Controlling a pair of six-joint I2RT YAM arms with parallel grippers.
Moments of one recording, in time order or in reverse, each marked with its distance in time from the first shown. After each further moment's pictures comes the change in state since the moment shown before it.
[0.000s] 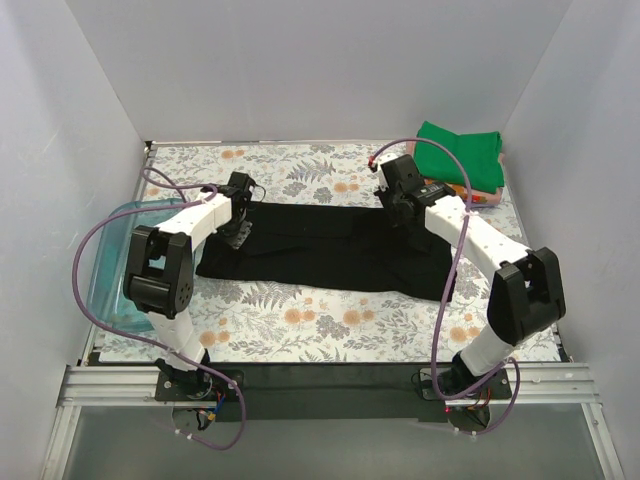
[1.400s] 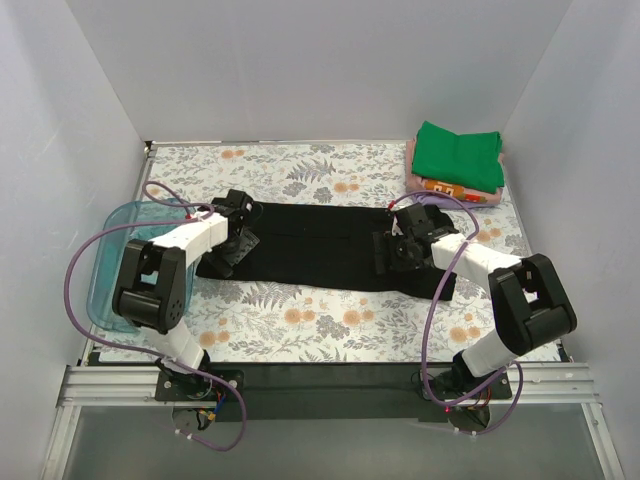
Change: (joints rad) left arm -0.021 -0.137 -0.220 0.127 0.068 0.150; right arm -0.059 -0.068 -0.473 0.266 -0.304 0.325
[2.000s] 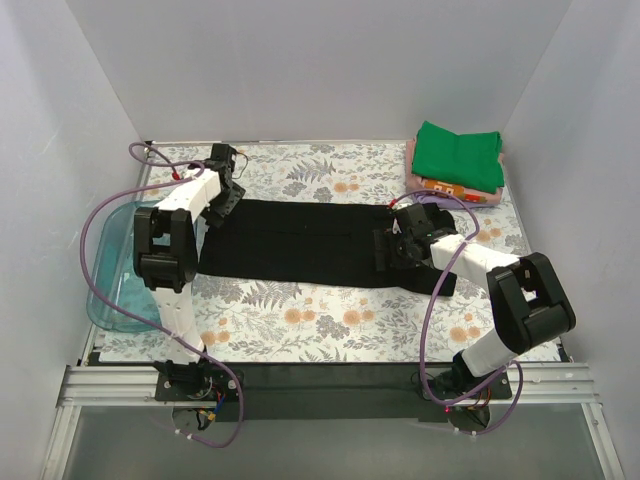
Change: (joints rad) left arm 0.143 0.329 0.497 -0.031 -0.058 0.025; right arm 0.000 0.013 -0.013 0.059 0.071 0.007
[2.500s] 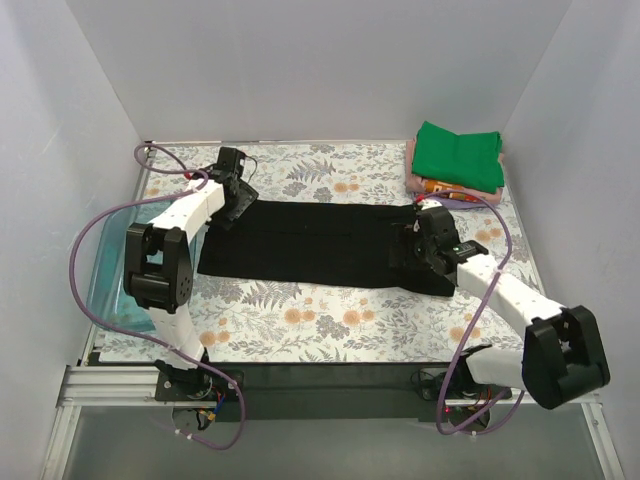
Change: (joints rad) left arm -0.056 -0.125 -0.089 0.062 0.071 0.068; right arm -0.029 -0.277 -0.074 -0.058 0.033 0.082
